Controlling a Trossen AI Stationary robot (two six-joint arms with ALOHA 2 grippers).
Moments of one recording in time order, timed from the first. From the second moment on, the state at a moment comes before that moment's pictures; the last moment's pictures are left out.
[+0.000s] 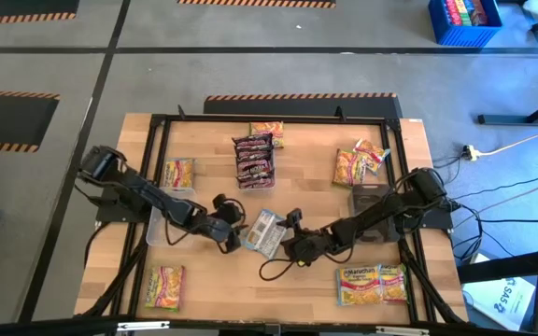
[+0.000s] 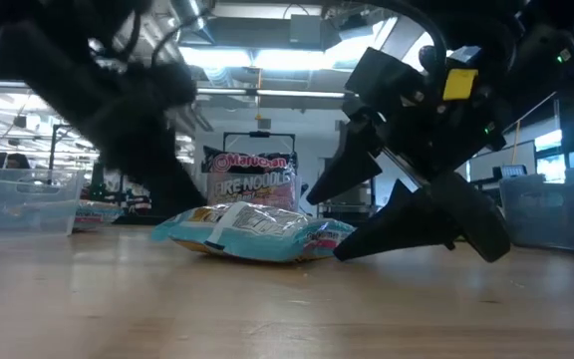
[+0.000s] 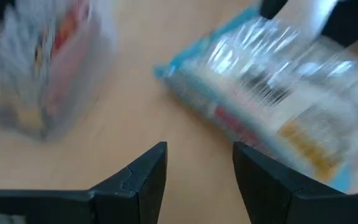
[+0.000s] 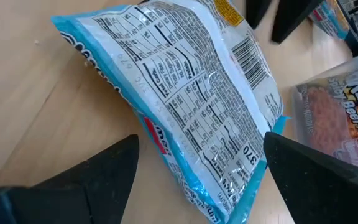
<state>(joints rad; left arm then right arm) -0.37 1.61 0.59 0.19 -0.54 -0.56 0.41 1.93 0.91 0.22 0.55 -0.32</state>
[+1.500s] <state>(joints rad) -0.34 1.80 0.59 0.64 -0.25 -0.50 0.45 1.93 0.90 0.39 0.56 -0.47</state>
